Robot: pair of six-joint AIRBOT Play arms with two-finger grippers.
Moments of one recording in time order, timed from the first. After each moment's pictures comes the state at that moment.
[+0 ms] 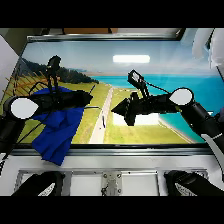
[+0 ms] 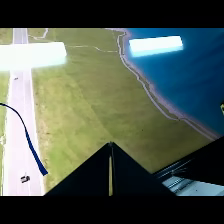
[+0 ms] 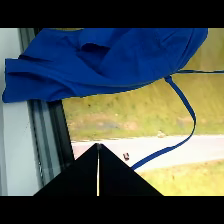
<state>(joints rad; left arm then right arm) -0.36 -0.92 1.05 1.05 -0.91 -1.65 0.38 -1.13 1.06 -0.51 1.06 0.46</state>
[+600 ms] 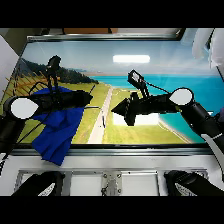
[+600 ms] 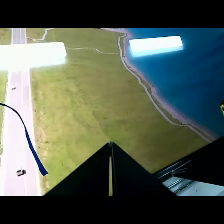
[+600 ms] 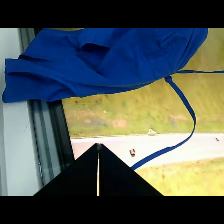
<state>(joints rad) -0.36 -0.92 1.05 1.05 -0.91 -1.65 0.38 -1.13 1.06 -0.51 1.06 0.46</state>
